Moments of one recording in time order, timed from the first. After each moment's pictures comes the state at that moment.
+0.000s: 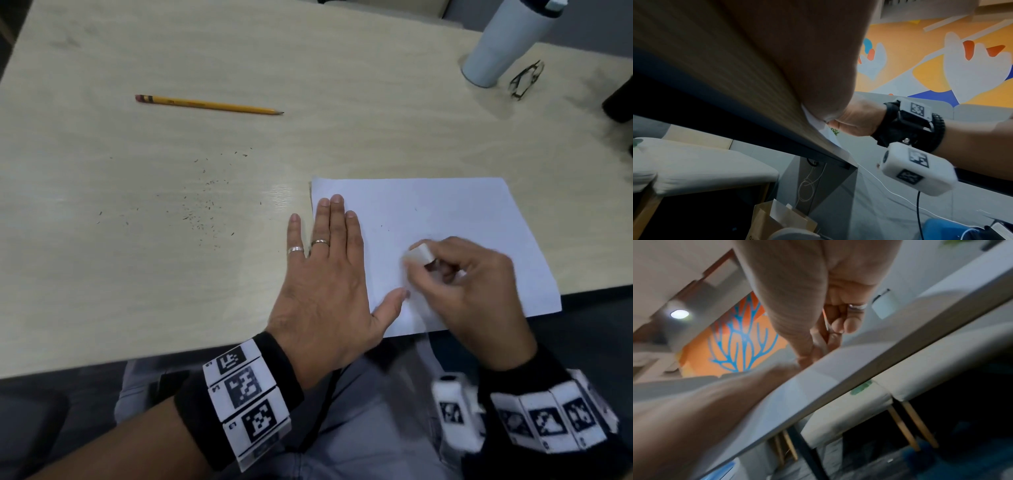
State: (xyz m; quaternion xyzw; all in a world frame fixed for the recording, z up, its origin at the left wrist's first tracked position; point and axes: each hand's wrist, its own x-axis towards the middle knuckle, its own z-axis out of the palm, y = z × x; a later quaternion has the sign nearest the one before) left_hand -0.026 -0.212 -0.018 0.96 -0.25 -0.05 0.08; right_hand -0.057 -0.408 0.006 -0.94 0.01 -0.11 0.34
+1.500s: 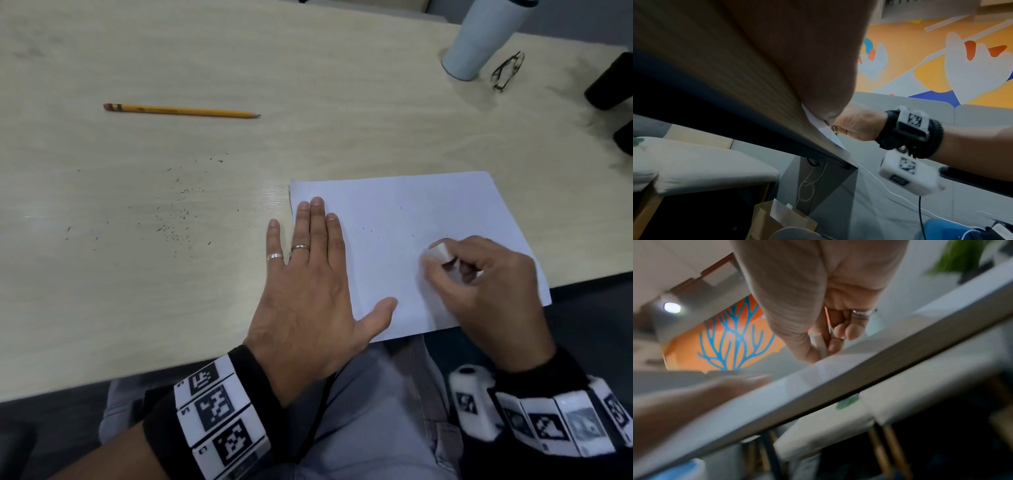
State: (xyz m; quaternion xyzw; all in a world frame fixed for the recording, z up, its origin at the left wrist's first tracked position) left_hand -0.025 -0.213 -0.018 0.96 -0.25 -0.06 0.08; right_hand -0.064 -0.435 0.011 -0.95 0.04 -0.14 0.26
